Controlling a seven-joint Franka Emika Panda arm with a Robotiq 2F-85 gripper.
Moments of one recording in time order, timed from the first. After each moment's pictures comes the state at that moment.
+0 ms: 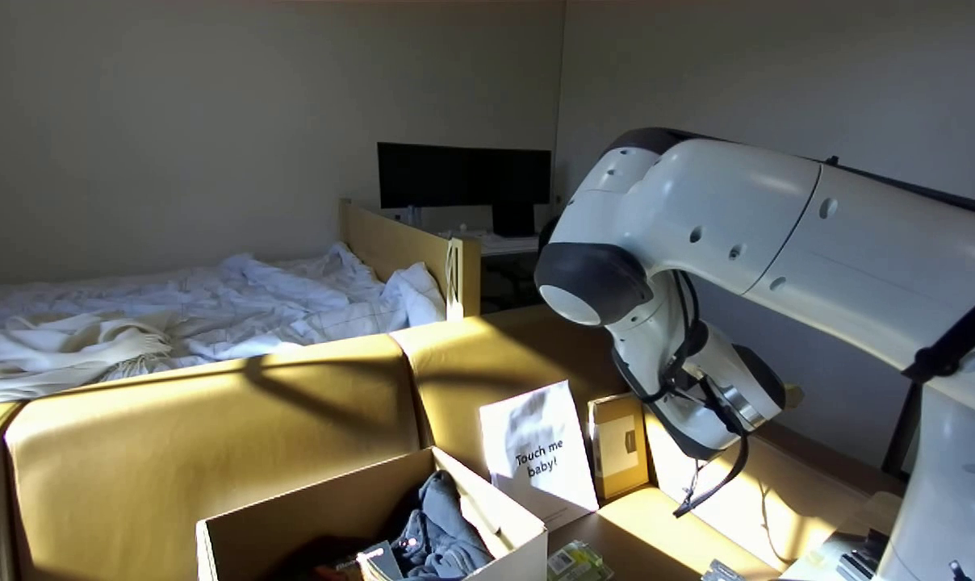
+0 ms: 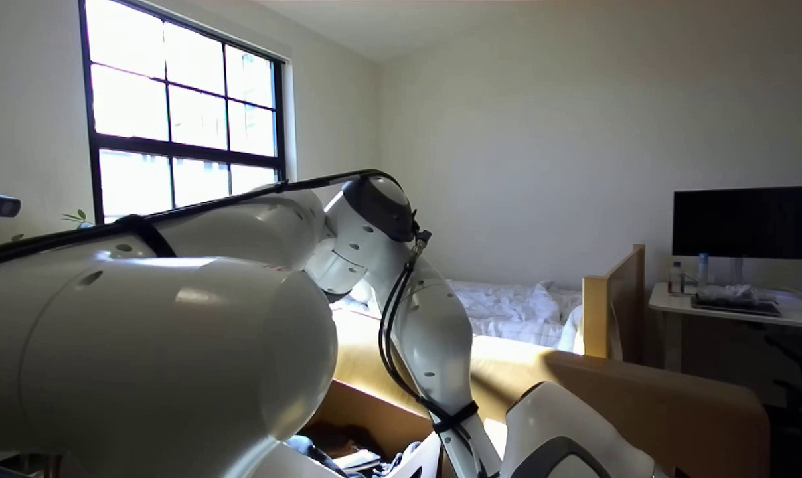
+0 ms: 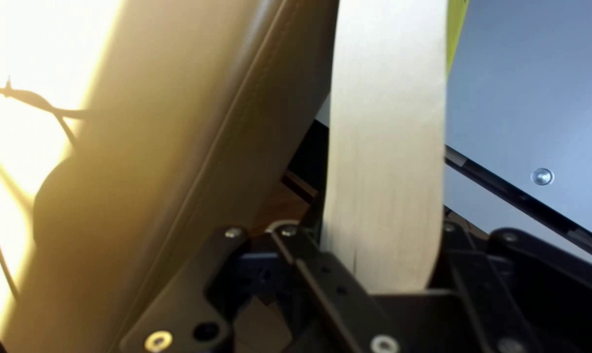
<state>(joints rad) 0.56 1.24 -0.85 -2.47 0.63 3.45 2.19</state>
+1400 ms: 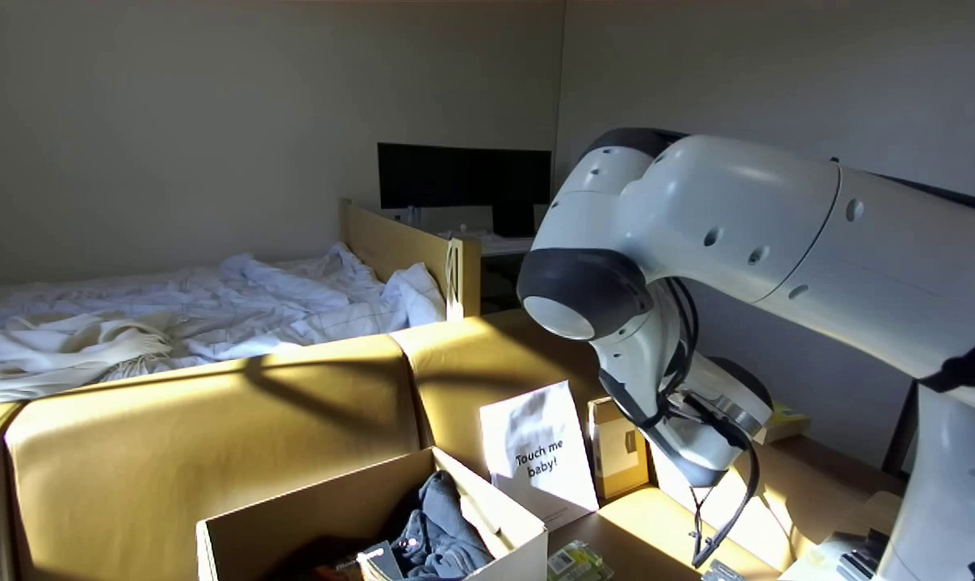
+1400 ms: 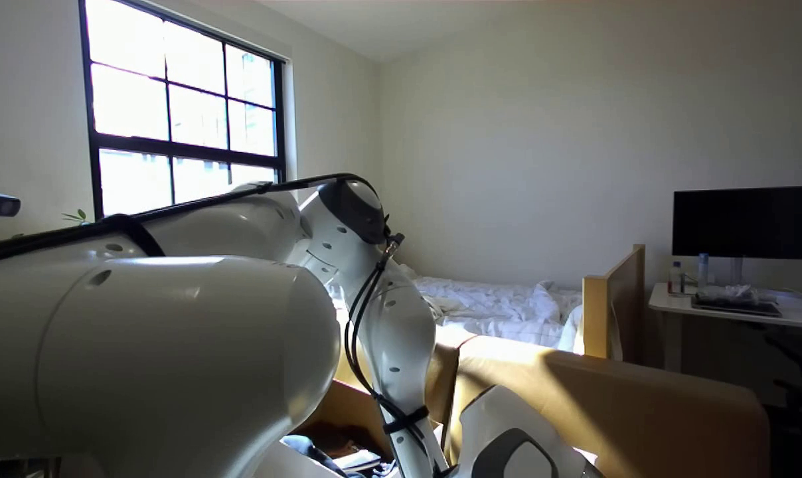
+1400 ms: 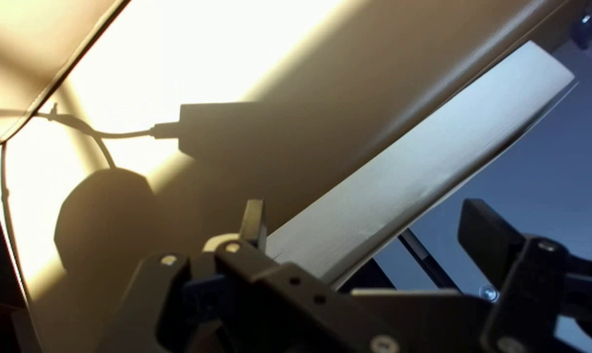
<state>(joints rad) 0.70 1.22 -0.82 -2.54 0.40 3.45 2.16</state>
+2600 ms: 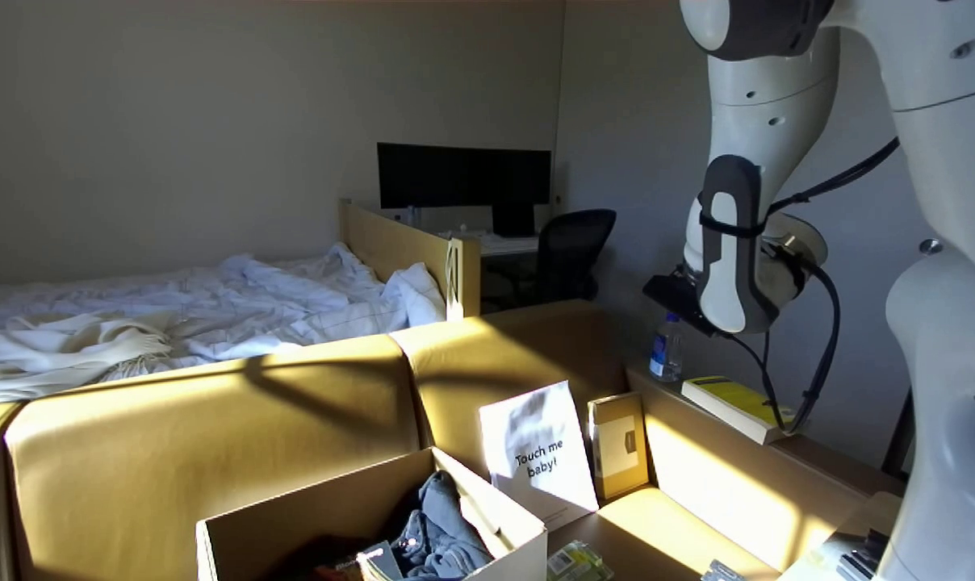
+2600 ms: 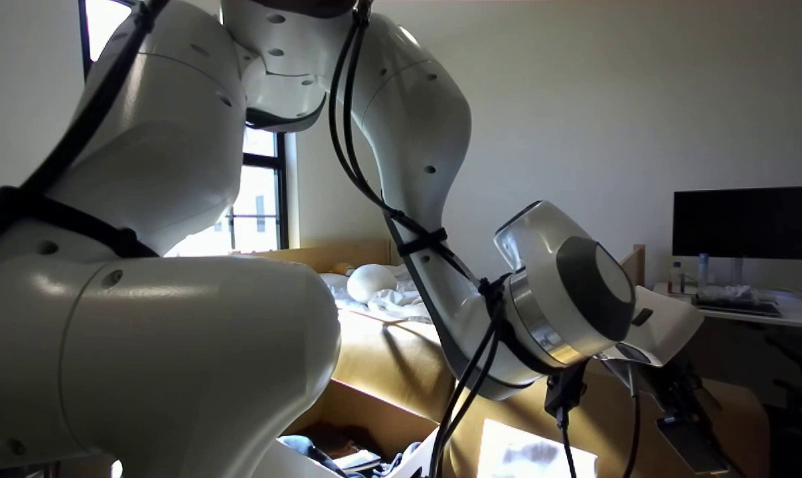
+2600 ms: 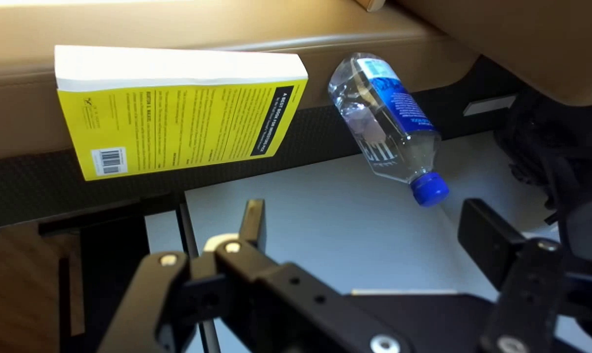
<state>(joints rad) 0.87 0.50 -1.46 -2.67 -0.44 3.41 1.63</state>
